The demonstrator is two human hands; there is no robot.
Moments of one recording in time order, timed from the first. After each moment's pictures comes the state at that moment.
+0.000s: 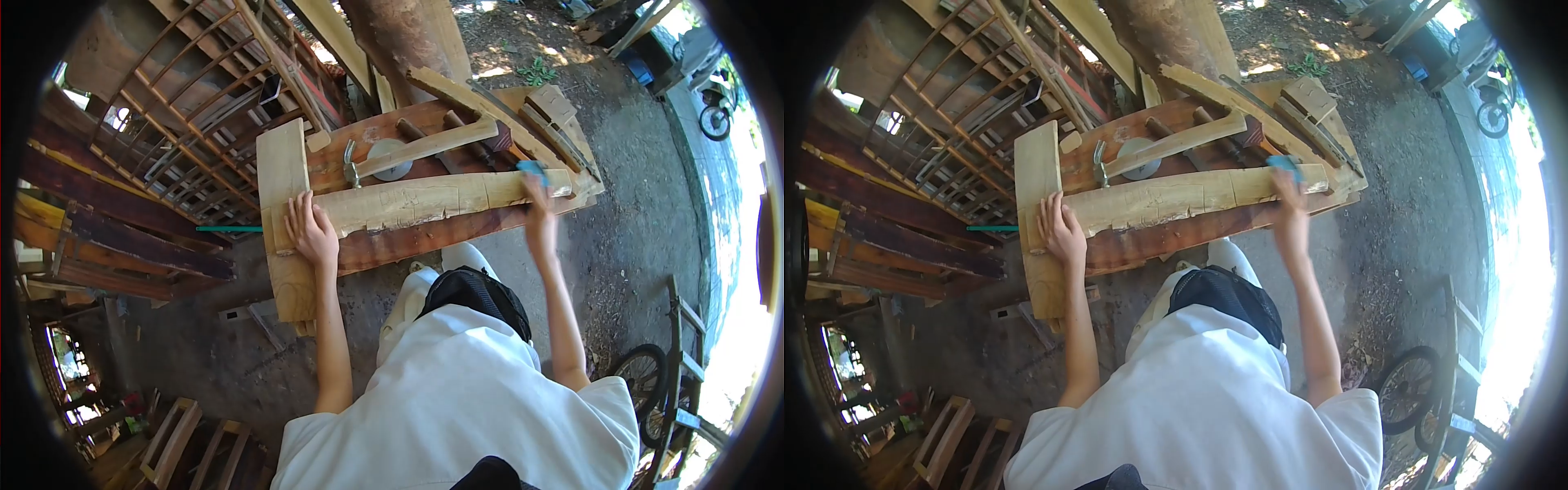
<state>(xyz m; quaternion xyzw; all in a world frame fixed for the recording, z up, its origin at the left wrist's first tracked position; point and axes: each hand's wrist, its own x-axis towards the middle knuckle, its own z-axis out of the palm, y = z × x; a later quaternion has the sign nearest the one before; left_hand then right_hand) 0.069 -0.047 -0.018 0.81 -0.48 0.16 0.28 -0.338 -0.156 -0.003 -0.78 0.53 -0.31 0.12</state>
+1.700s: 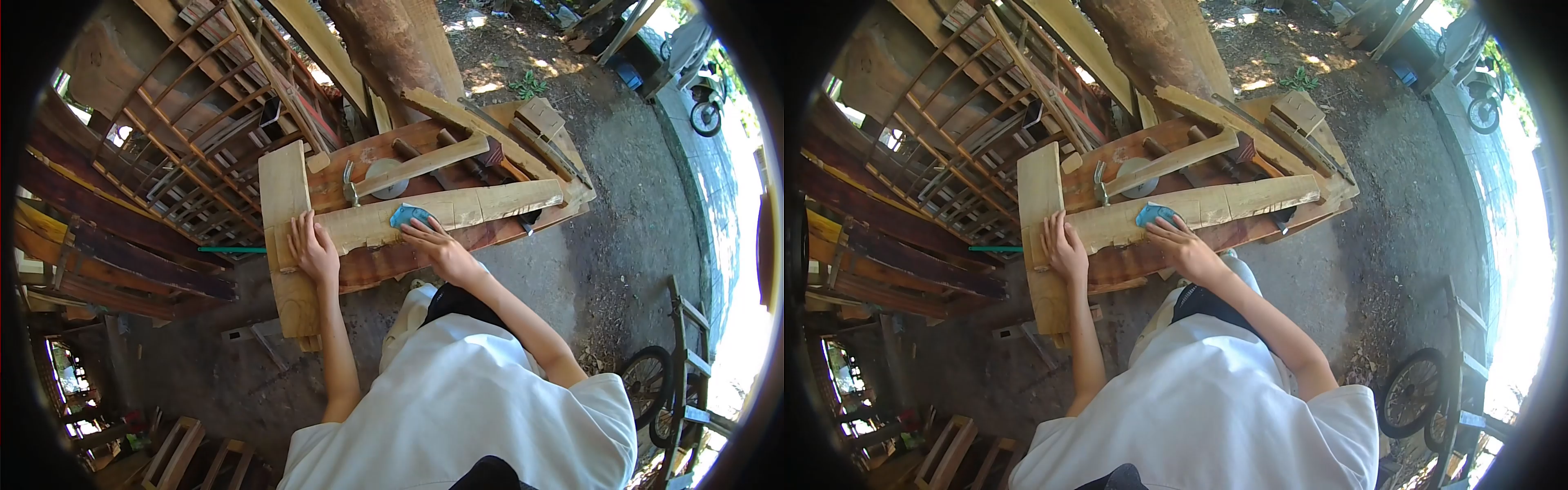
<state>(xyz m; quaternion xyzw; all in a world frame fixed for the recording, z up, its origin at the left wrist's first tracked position) 0.069 -0.045 -0.015 0.81 -0.48 0.16 0.29 -0.219 -0.117 0.003 -0.88 0.25 -0.27 0.31</state>
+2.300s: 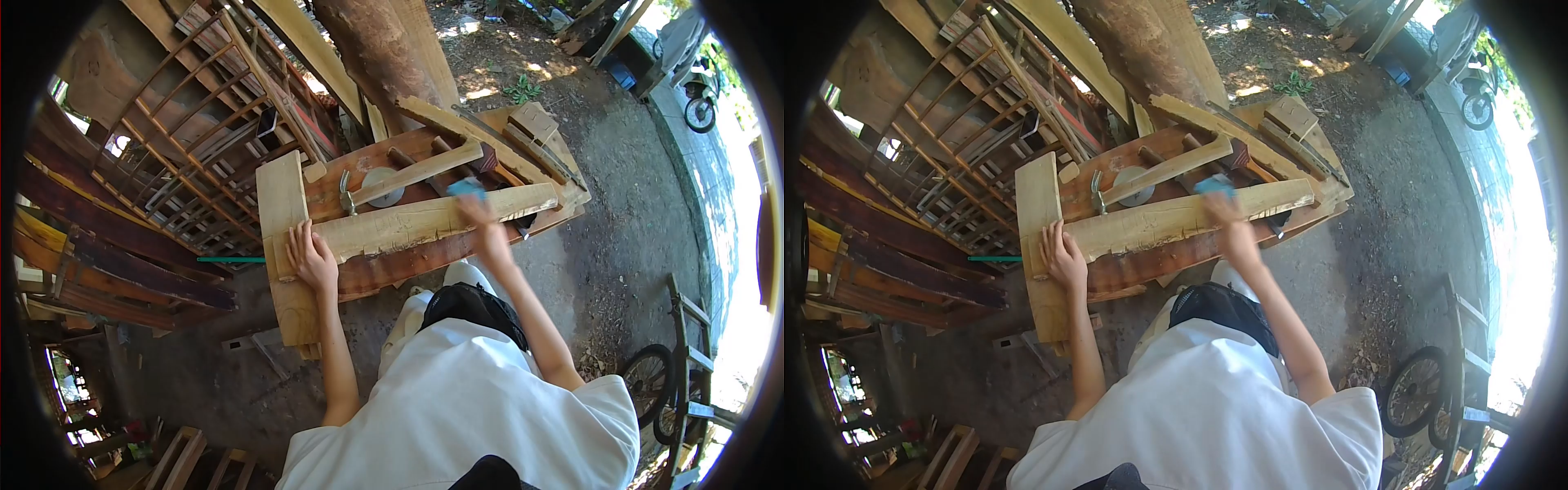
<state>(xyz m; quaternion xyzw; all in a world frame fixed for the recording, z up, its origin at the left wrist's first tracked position) 0.068 -0.046 -0.017 0.81 -0.48 0.17 0.29 -0.270 -0.148 -0.006 -0.81 0.46 -0.29 0.22</state>
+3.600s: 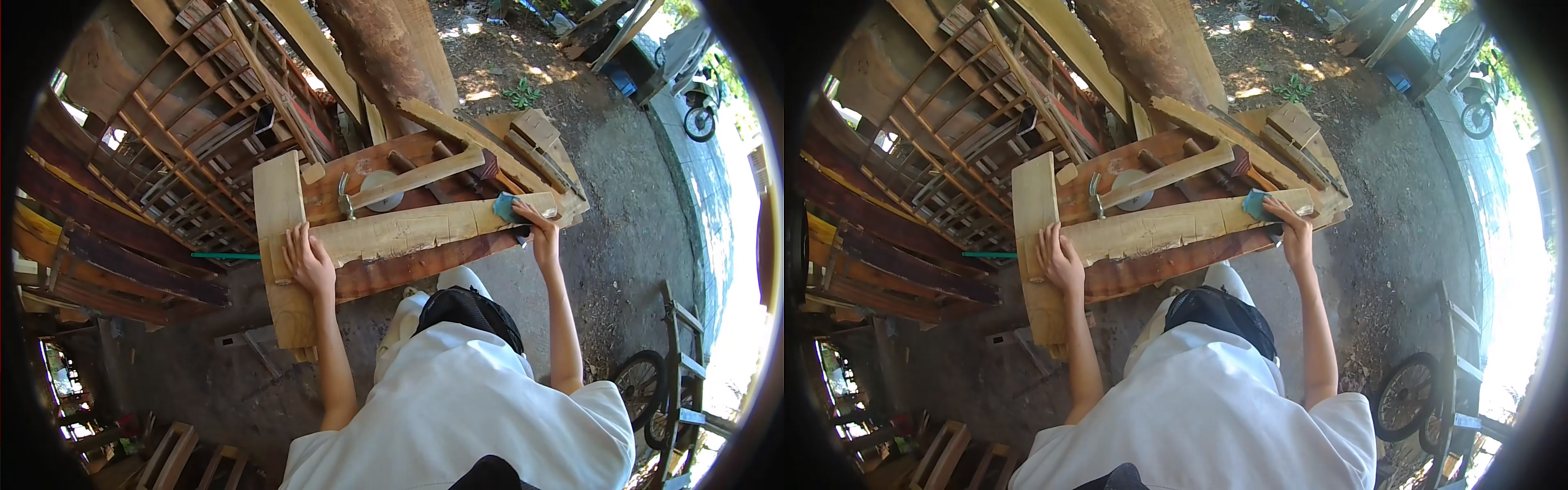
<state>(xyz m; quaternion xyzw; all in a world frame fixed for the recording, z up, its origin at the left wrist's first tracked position) 0.067 -0.047 -0.017 0.82 -0.47 0.16 0.29 -0.375 -0.183 0.000 -0.70 0.44 -0.39 0.42</state>
